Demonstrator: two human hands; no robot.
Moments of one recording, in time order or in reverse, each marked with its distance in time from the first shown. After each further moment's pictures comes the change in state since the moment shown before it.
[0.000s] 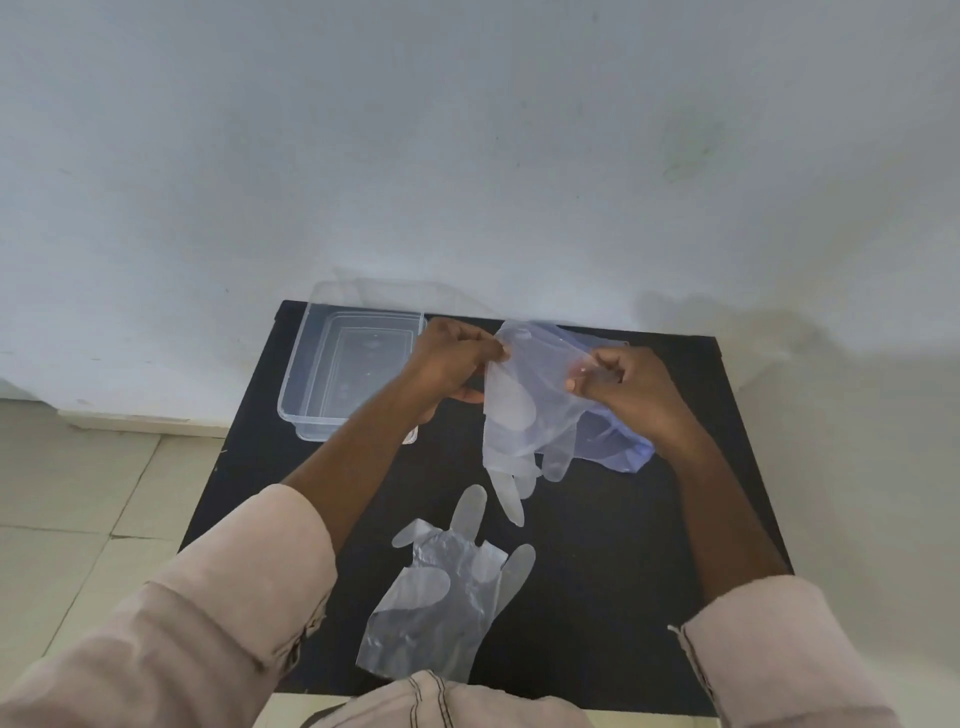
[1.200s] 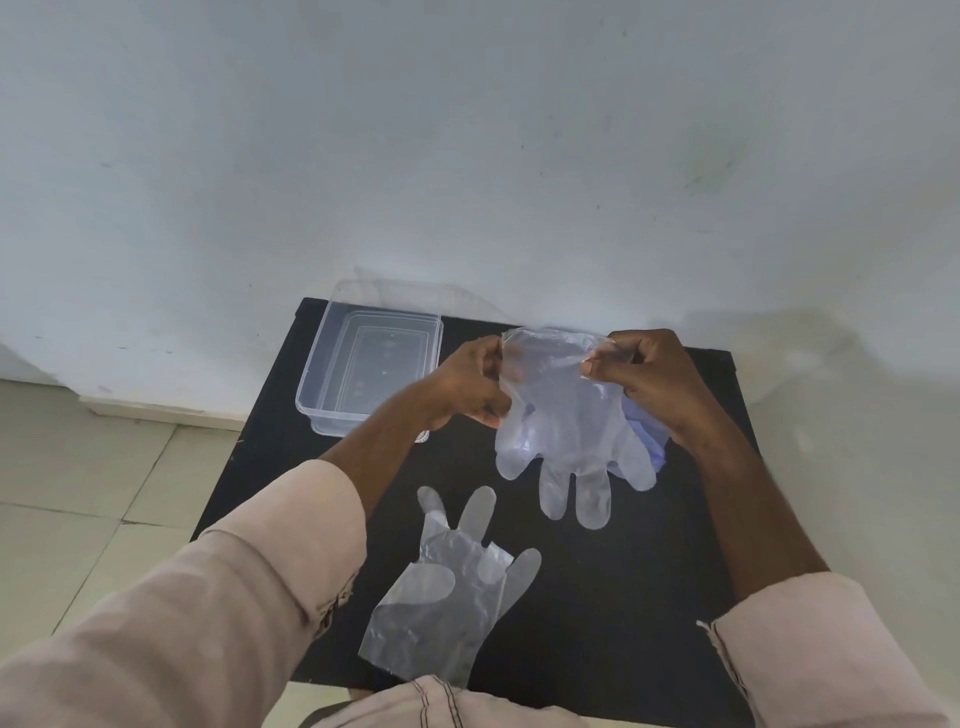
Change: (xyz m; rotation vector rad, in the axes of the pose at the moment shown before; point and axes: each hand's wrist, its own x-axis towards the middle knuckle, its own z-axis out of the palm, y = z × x) left_hand 0.002 -0.021 -0.002 0.047 -0.323 0.033; right_hand 0.000 -0.027 -0.009 0.136 -0.040 -0.158
